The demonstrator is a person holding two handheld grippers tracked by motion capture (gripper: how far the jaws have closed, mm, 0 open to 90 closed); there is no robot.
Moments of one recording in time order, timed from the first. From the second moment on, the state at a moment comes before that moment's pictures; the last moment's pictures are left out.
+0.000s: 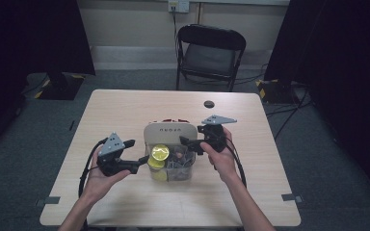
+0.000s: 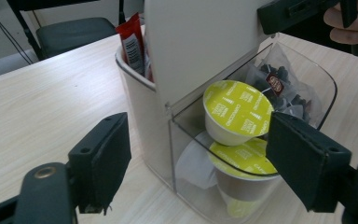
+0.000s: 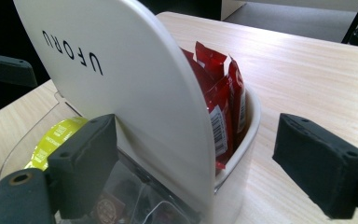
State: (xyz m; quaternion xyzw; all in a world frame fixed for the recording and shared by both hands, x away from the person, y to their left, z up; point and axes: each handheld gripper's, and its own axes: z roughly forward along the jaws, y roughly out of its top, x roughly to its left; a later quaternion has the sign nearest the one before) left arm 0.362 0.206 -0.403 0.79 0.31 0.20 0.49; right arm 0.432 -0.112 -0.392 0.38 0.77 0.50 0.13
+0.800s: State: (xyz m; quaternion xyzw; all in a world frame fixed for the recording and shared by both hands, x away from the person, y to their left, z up) left arm 0.377 0.168 -0.409 0.81 0.29 0.16 0.48; right arm 0.433 -0.117 -0.391 0.39 0.76 0.50 0.13
